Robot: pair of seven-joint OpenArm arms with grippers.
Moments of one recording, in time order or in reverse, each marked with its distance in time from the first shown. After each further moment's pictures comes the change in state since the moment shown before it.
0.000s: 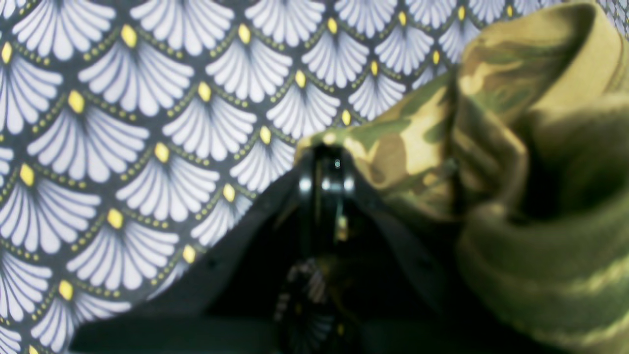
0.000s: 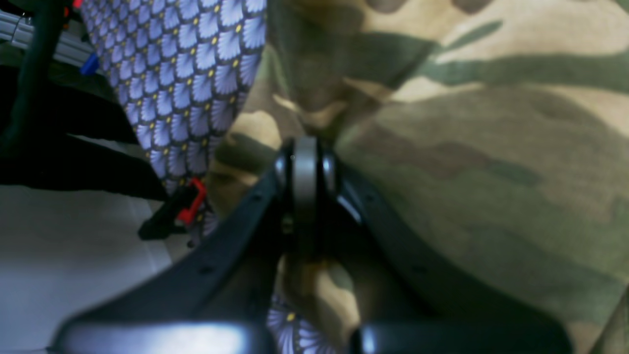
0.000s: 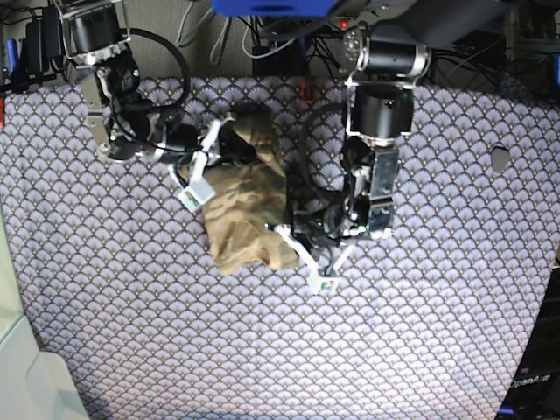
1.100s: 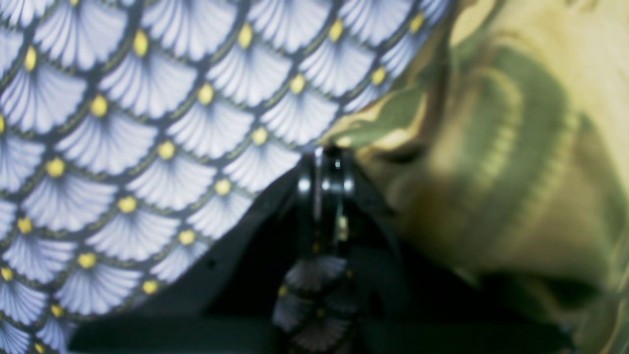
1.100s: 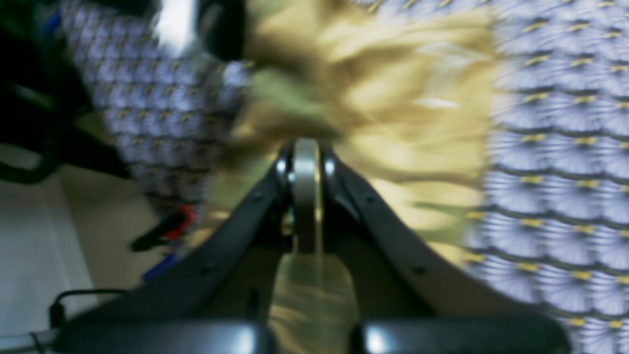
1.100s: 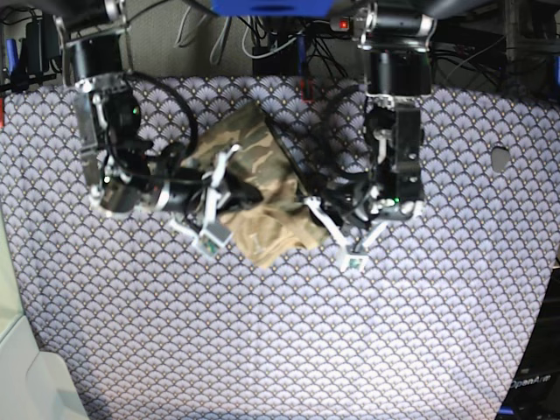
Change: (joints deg) left arm 9.6 -1.8 -0.1 22.7 2.5 1.3 19.2; right arm 7.5 -1.7 0.2 13.6 -1.3 -0.2 -14.3
